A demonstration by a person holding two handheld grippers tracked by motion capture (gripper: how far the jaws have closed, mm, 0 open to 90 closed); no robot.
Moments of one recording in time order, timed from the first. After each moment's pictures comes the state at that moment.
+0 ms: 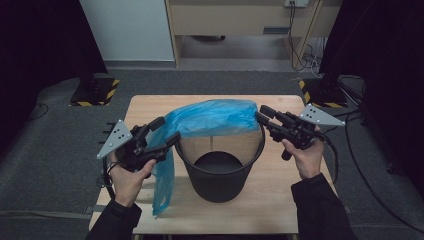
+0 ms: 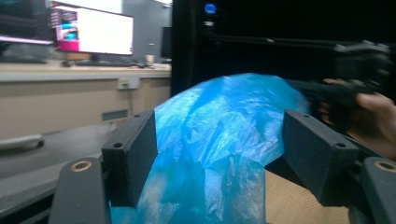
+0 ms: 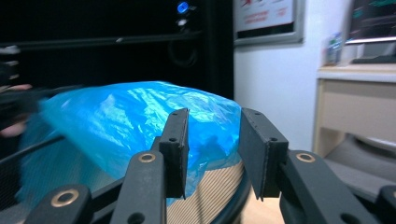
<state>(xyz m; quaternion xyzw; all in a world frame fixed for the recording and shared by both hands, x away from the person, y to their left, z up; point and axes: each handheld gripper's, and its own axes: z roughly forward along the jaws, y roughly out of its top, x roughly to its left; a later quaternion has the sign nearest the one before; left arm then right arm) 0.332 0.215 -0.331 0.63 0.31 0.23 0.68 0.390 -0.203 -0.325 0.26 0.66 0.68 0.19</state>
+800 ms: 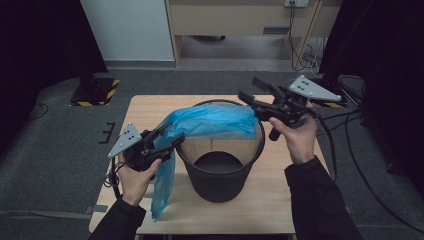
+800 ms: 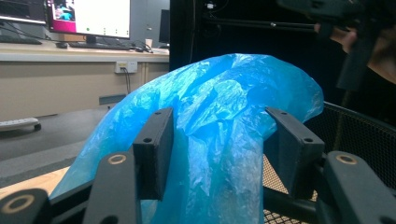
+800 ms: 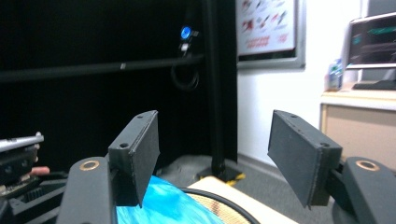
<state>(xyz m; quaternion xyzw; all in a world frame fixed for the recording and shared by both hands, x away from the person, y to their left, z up) 0.337 0.204 -0.347 0.66 0.30 0.21 0.66 0.401 -0.151 -0.253 0.26 0.64 0.70 0.20</state>
